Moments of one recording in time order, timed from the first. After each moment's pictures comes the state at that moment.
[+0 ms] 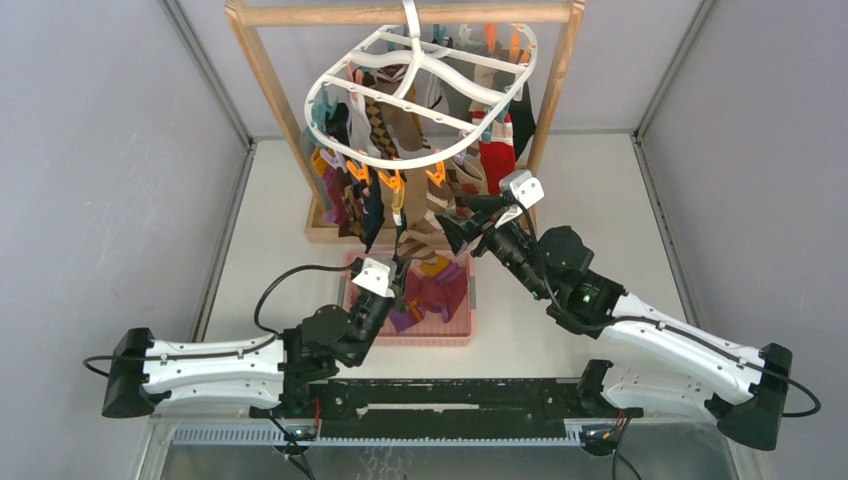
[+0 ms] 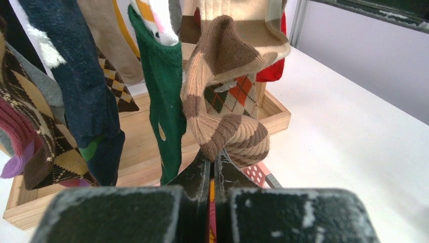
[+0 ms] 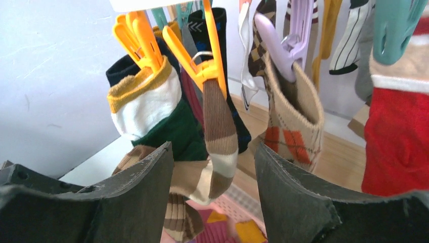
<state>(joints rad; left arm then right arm) -1.38 0.86 0.54 0.51 -0.91 0.14 1.00 0.96 0.90 0.18 0.28 0.12</state>
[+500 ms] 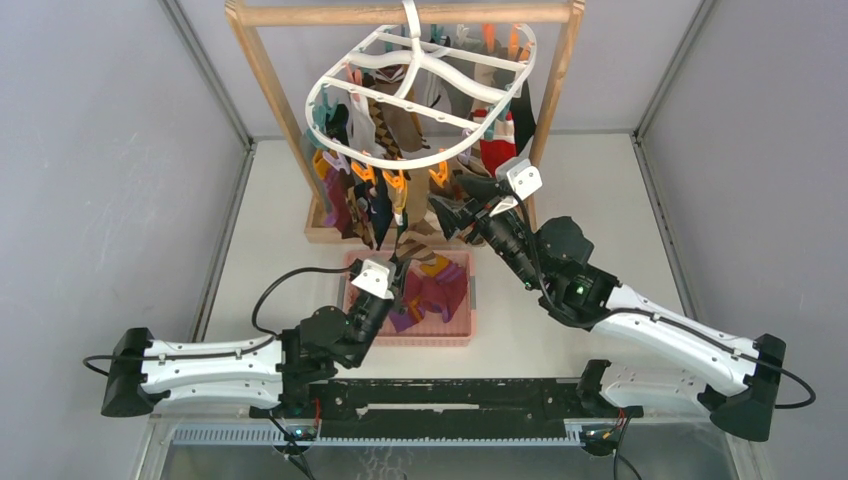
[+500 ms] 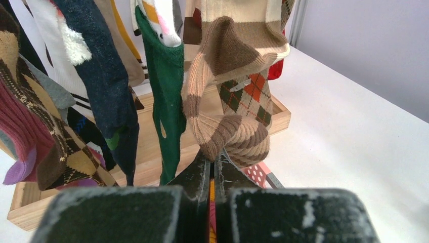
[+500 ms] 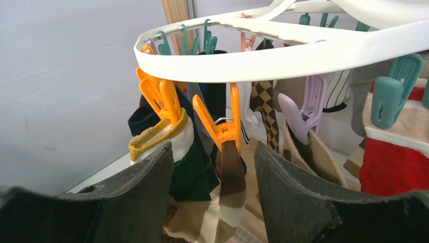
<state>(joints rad) -1.40 0.84 0.54 0.51 -0.91 0.16 1.01 1.04 1.01 0.27 0.30 0.03</state>
